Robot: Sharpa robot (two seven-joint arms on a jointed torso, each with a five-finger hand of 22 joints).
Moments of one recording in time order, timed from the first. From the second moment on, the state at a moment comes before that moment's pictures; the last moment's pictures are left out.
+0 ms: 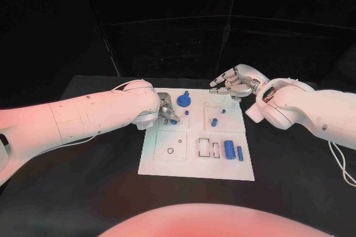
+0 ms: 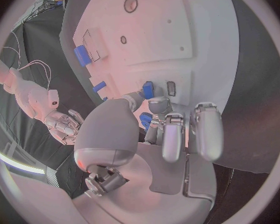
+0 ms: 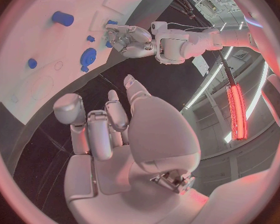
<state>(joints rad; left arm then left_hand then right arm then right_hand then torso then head) 1.25 -0.57 -0.11 1.32 -1.06 0.07 -0.63 1.19 -0.06 0.48 0.15 0.04 0.86 0.05 0.70 0.59 1.24 -0.03 1.11 0.92 1.46 -0.08 1.57 1.31 0.07 1.47 0.03 1.40 1.30 1.29 -0.80 -0.11 1.49 -0.81 -0.34 0.04 1.34 -0.02 0.04 0.07 0.21 0.92 0.16 0.14 0.08 1.32 0.08 1.25 1.26 1.47 0.01 1.49 1.31 0.11 1.22 0.11 1.28 0.95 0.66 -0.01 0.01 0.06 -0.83</state>
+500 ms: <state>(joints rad) 1.25 -0.55 -0.10 1.30 -1.06 0.09 -0.65 1.13 -0.07 0.50 0.09 0.04 0.88 0.03 0.71 0.60 1.25 -0.03 1.12 0.93 1.46 -0.09 1.57 1.31 0.07 1.47 0.02 1.40 1.31 1.29 -0.80 -0.11 1.49 -0.81 -0.34 0.04 1.34 -0.02 0.04 0.07 0.21 0.92 0.16 0.14 0.08 1.32 0.08 1.25 1.26 1.47 0.01 1.49 1.31 0.11 1.22 0.11 1.28 0.95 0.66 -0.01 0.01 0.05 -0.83</state>
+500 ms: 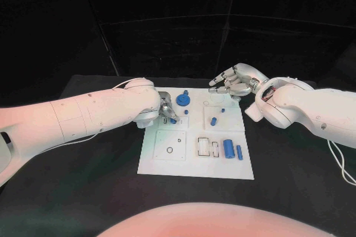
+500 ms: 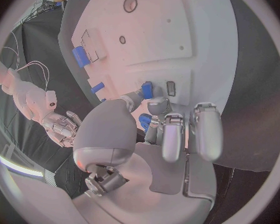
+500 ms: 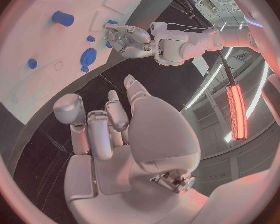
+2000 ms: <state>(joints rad) 1.25 -0.52 -0.11 1.26 -1.07 0.11 -0.67 1.02 -0.07 0.21 0.23 0.04 0.90 0.03 0.72 0.61 1.26 -0.04 1.15 0.96 1.46 -0.09 1.57 1.31 0.07 1.47 0.01 1.40 1.31 1.29 -0.80 -0.11 1.49 -0.81 -0.34 0.04 1.34 -0.02 0.03 0.07 0.21 0.92 0.16 0.14 0.08 1.32 0.08 1.25 1.26 1.47 0.01 1.49 1.31 0.11 1.22 0.11 1.28 0.95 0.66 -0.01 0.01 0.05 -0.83</state>
